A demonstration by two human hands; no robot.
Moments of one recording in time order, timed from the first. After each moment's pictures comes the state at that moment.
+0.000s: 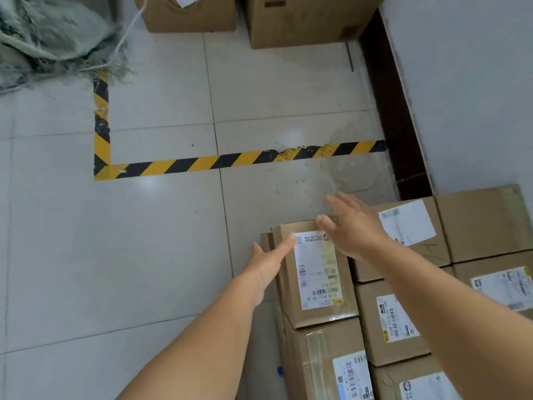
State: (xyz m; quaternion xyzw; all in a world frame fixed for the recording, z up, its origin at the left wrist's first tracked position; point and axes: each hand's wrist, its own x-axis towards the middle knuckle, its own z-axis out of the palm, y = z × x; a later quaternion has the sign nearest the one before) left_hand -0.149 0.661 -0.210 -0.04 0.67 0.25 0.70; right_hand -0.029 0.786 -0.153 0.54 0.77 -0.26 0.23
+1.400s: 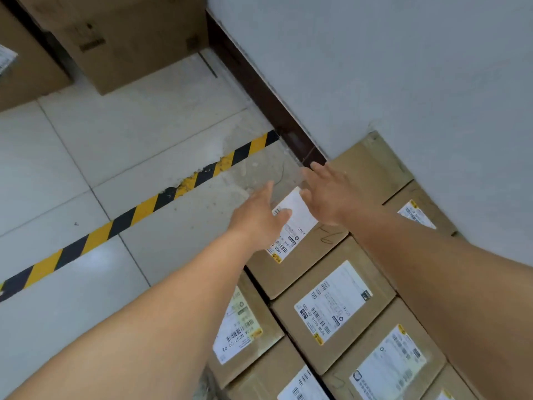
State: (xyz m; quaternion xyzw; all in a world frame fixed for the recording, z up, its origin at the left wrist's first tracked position) left_hand -0.030 0.835 -0.168 0.60 0.63 0.05 0.49; right_hand 0.128 0.870 -0.152 0.64 0.70 -0.22 0.22
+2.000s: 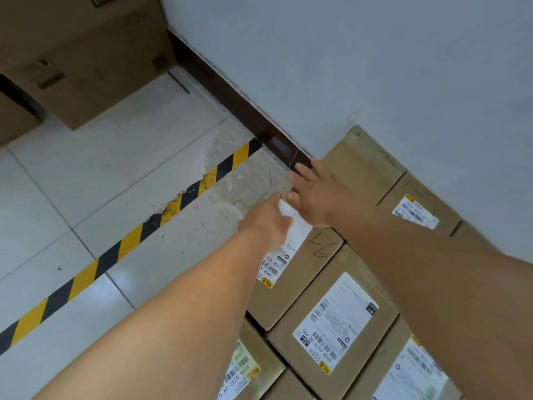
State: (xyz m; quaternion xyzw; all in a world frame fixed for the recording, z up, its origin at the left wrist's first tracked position) left_hand 0.021 0.870 -0.200 0.64 0.61 -0.03 0.46; right_hand 0.152 0.886 -0.183 0.65 0.70 -0.23 0.20
